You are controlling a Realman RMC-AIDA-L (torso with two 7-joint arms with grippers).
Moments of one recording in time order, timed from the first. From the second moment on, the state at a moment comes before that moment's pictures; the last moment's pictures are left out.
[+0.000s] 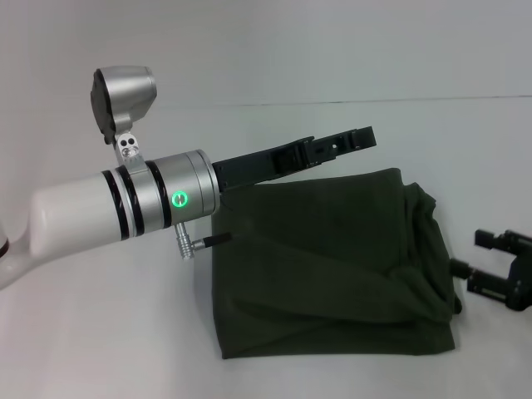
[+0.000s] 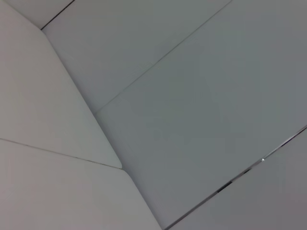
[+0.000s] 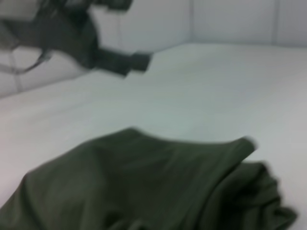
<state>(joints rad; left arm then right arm) -0.67 -2.17 1.31 0.58 1.31 1.08 -2.01 0.28 2.09 -0.56 -0.67 -1.94 -1.42 1.15</state>
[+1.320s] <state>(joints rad) -0.66 -2.17 1.30 0.58 1.31 1.09 -1.99 0.48 2.09 -0.52 -0.53 -1.82 -1.09 1.16</state>
